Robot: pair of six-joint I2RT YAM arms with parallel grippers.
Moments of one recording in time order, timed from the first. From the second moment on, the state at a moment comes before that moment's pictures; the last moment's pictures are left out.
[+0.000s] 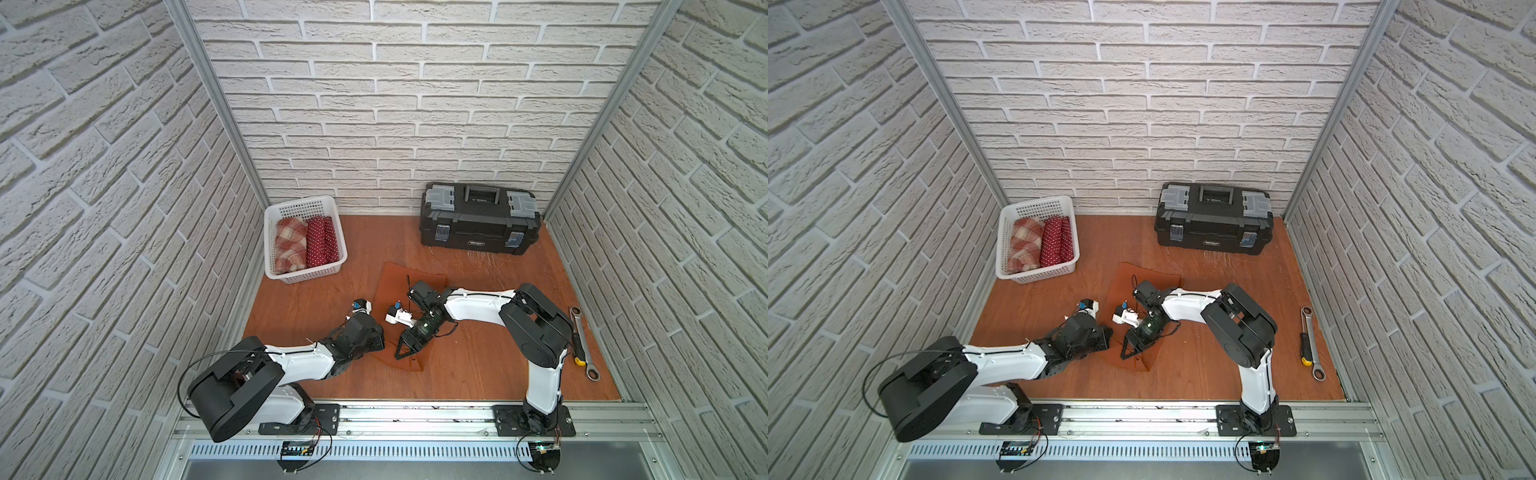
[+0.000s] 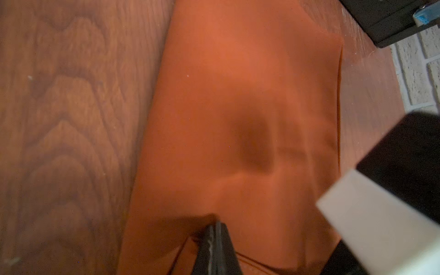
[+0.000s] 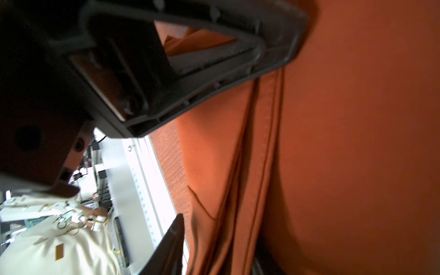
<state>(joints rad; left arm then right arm) -0.78 1.34 0.29 0.30 -0.07 -0.83 0.72 1.93 1.11 -0.58 -0.77 0.06</state>
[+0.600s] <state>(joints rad) -0.79 1.30 0.25 0.31 -0.09 -0.87 1.00 1.66 1.04 -0.55 -0.38 0.22</state>
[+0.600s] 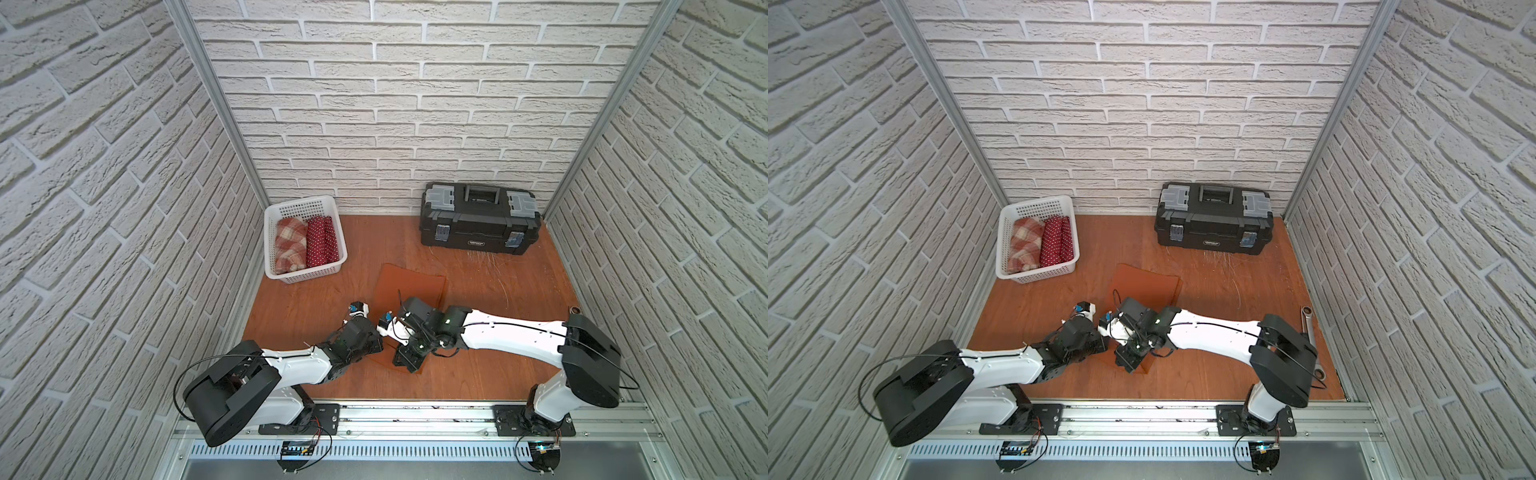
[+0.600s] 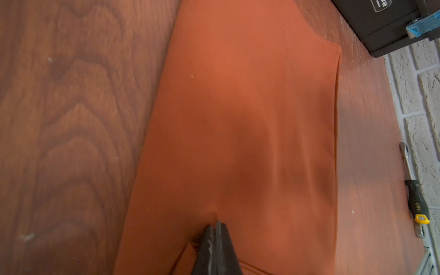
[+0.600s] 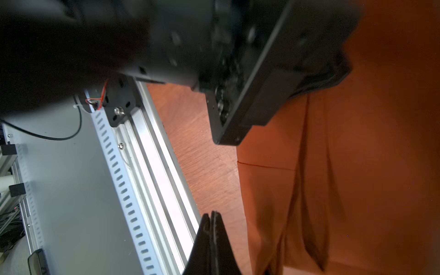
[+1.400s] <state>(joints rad) -0.80 1.25 0.25 0.23 -0.12 -0.88 0.88 1.76 0.94 -0.36 -0.39 0.23</state>
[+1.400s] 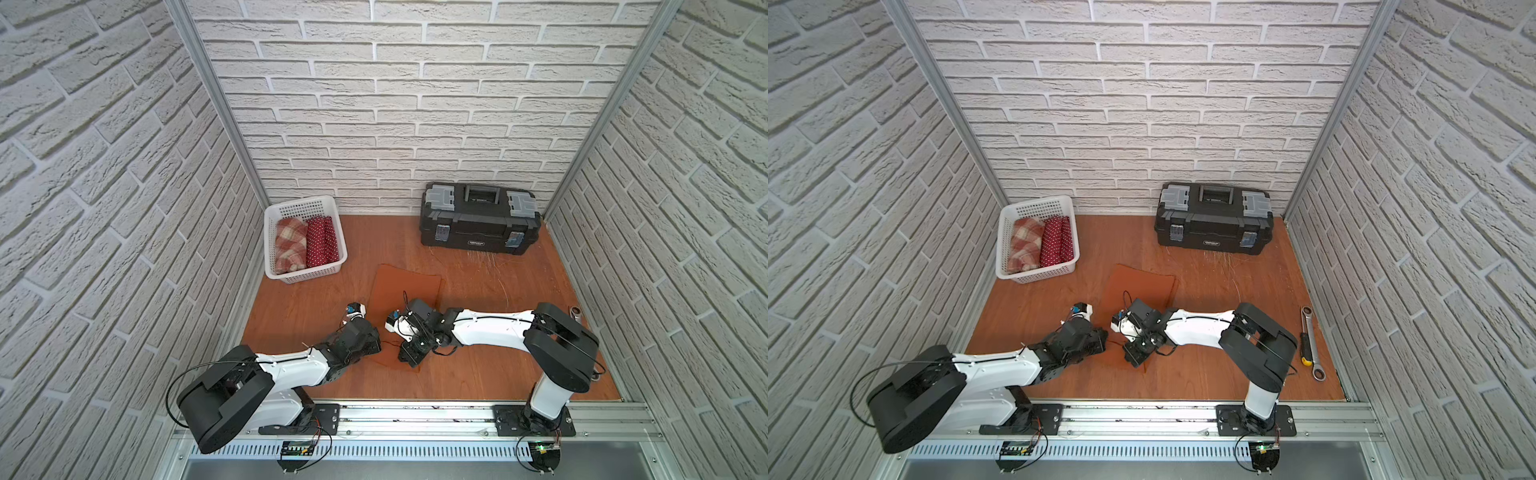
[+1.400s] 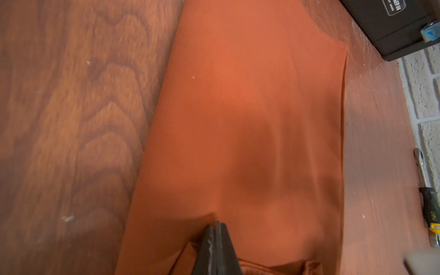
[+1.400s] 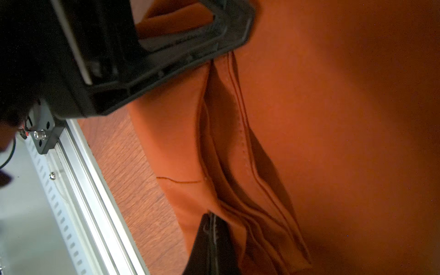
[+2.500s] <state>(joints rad) -0.94 0.39 0.29 -0.76 -0.29 -1.08 0.82 1.87 1.01 -0.37 -0.58 0.27</state>
